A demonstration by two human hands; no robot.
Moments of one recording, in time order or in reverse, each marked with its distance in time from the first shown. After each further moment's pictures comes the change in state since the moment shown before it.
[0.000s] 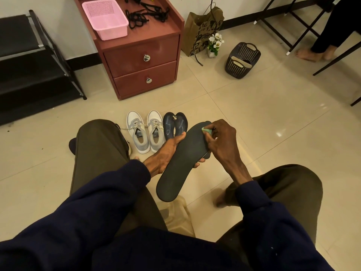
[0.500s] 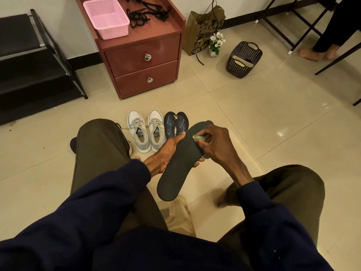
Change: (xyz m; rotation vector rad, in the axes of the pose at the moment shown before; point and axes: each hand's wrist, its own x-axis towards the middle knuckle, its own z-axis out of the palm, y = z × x) left_hand 0.002 -0.001 -0.004 0.025 0.037 0.018; right_hand -0.003 -0.017 -0.001 0.024 -0.234 -0.010
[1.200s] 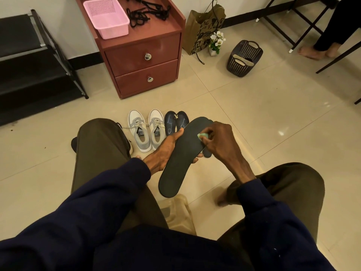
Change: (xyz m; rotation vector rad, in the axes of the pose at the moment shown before) left_hand -0.005 0.005 0.005 -0.013 0.052 0.037; right_hand 0.004 0.001 -0.009 -0.113 0.024 0.041
